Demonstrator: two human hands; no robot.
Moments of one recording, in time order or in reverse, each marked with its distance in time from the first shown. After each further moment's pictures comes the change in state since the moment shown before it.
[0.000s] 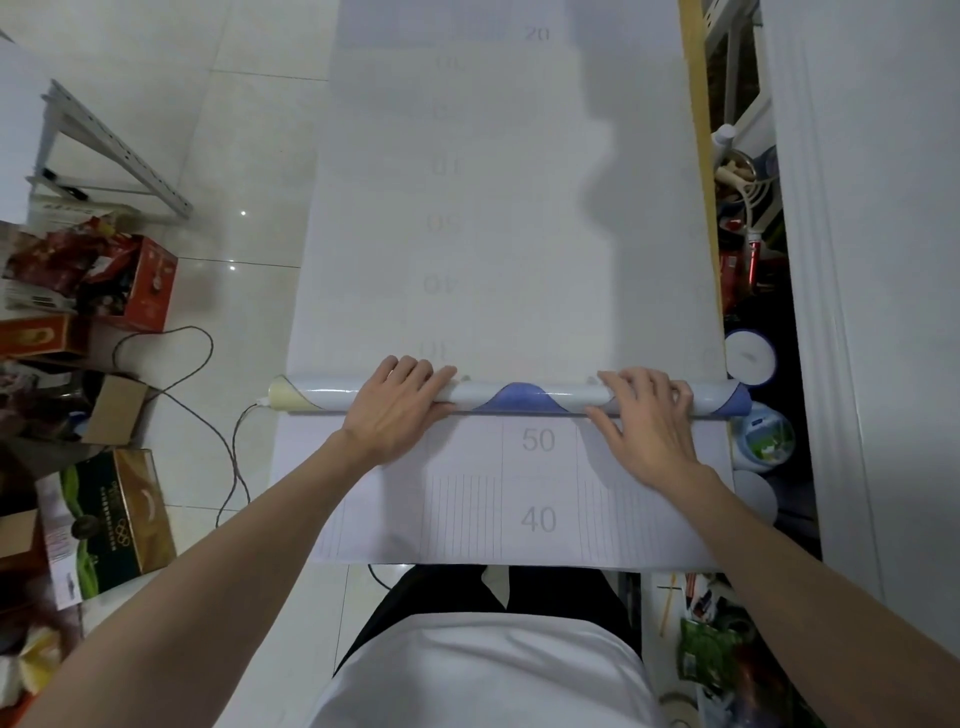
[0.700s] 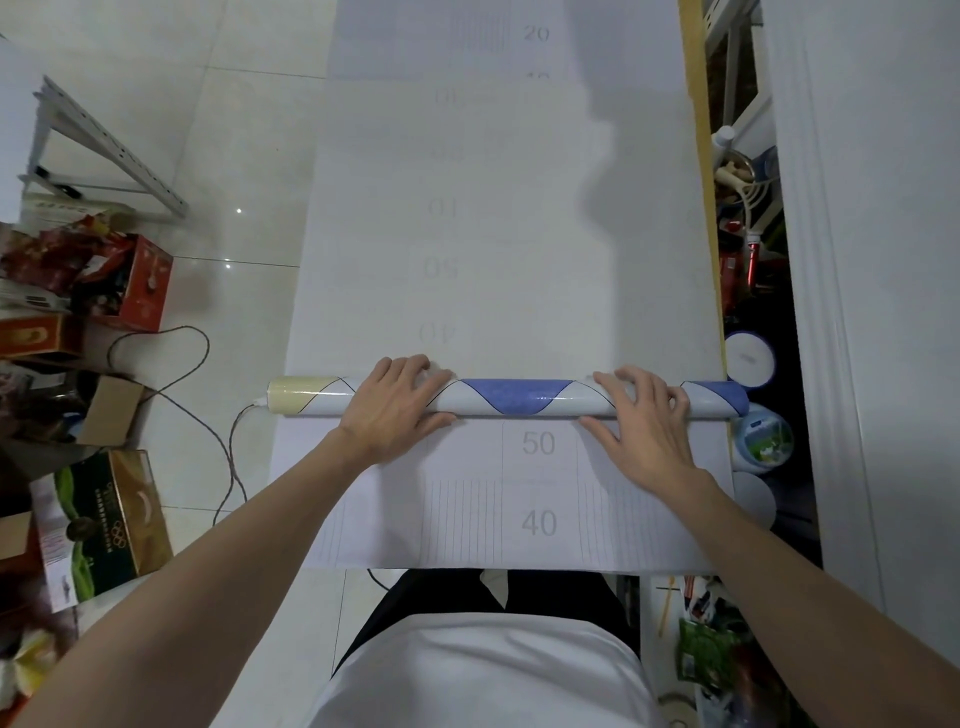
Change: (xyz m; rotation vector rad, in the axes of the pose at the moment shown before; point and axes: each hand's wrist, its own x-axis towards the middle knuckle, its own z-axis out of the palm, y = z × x) left_hand 0.002 -0.007 0.006 -0.052 -0.102 0.000; right_hand -0.002 -0.003 0.002 0.015 -0.051 0.027
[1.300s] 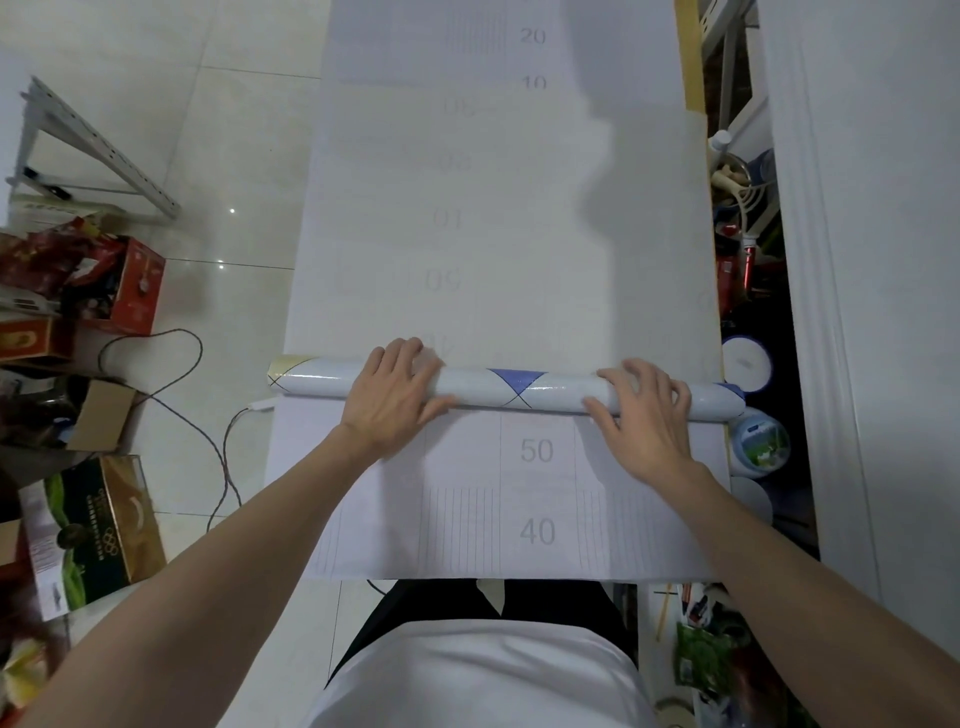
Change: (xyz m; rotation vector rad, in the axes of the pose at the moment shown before) left_hand 0.018 -0.006 0.003 0.046 0.072 -0.106; right_hand 0.018 0.004 0.003 0.037 0.050 0.080
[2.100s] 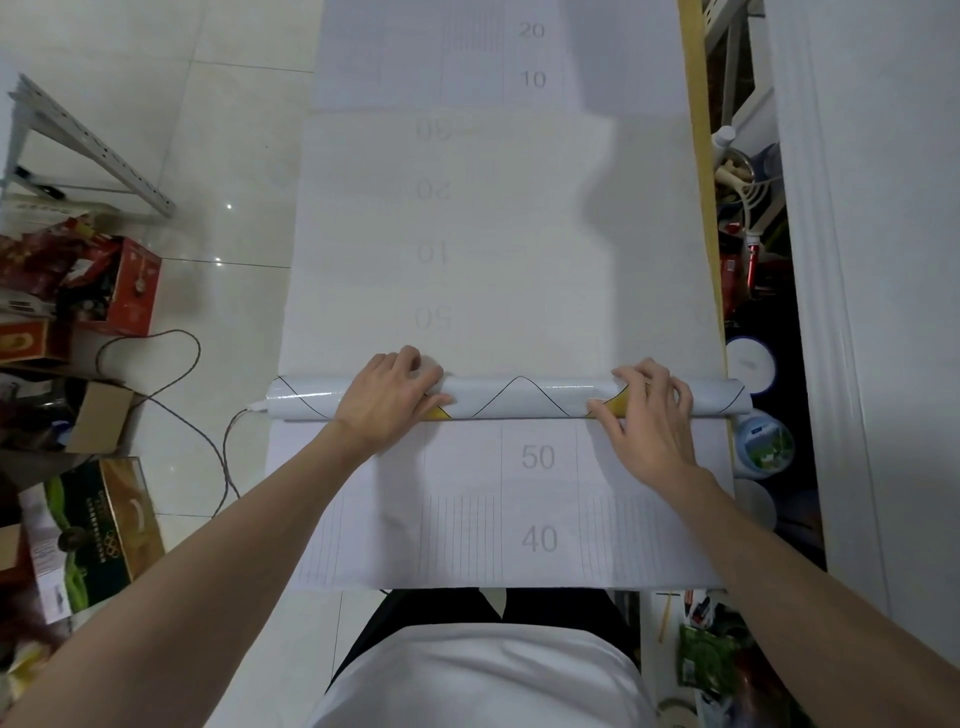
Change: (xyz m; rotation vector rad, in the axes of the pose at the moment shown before) left_hand 0.010 -0.009 -0.011 -0.127 -0.035 0.025; right_hand 0.004 0.004 0.006 0.078 0.069 -0.013
